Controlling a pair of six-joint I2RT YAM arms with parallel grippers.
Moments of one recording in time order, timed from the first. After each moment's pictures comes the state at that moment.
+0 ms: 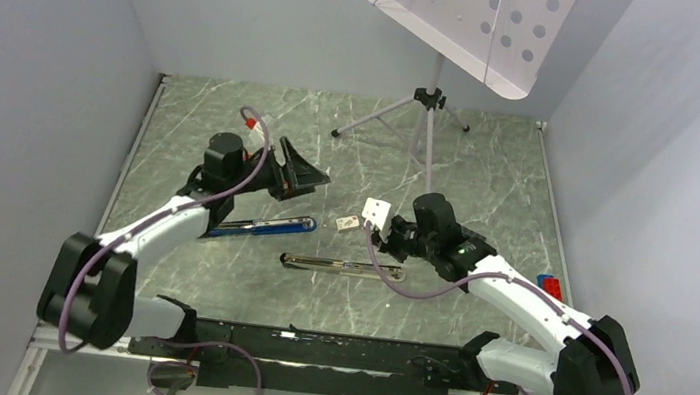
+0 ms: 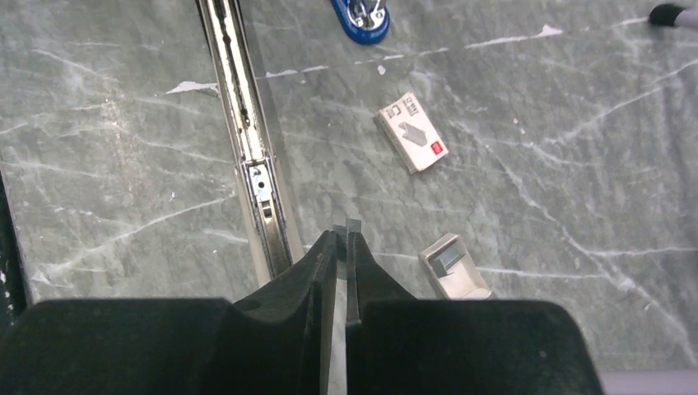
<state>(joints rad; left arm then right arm) -0.31 1.23 0.69 0.35 0.65 -0.95 0.65 1.15 0.67 -0.18 -0.41 -0.58</state>
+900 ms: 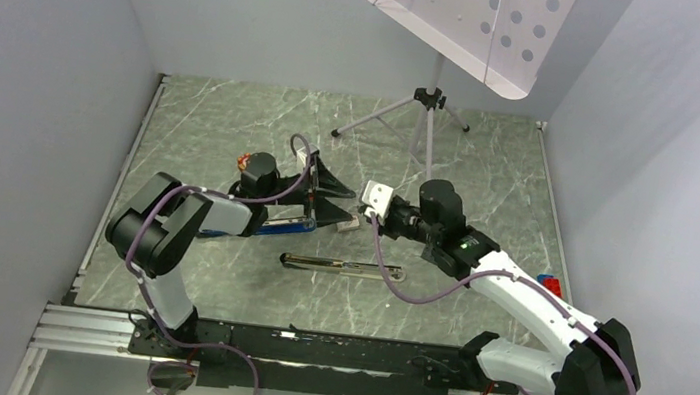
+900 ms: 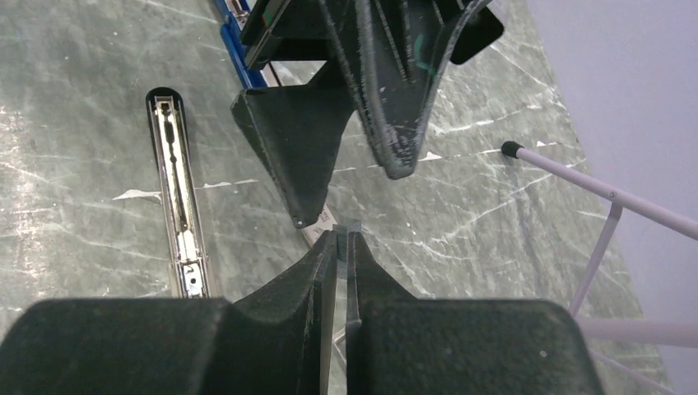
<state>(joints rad) -0.46 1.73 0.68 1.02 0.95 -1.72 0.67 1.13 0.75 0.00 -0.44 -0.61</state>
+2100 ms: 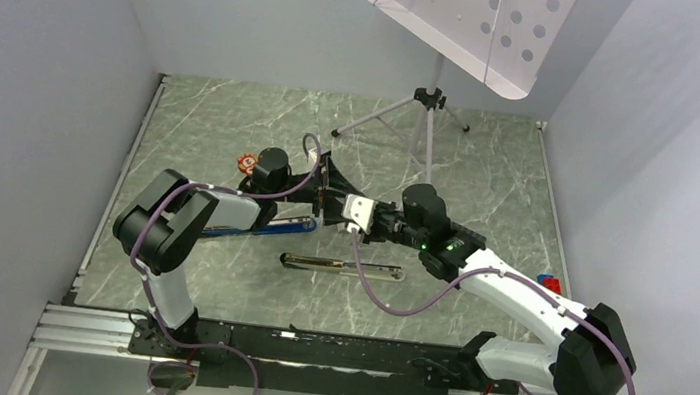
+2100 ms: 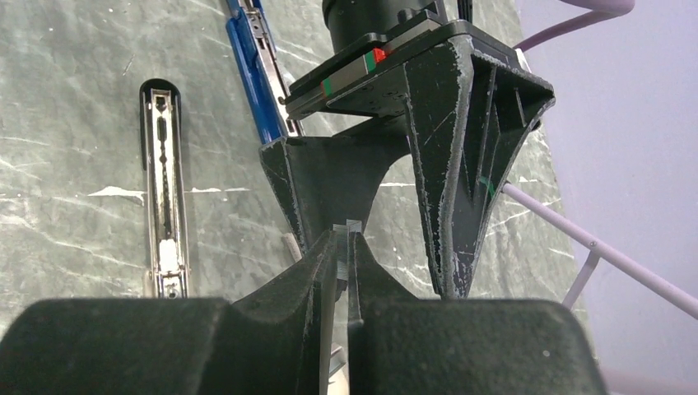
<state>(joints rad) -0.50 1.77 0.76 0.95 0.97 -1.75 0.76 1.19 0.75 0.05 -0.37 -0.74</state>
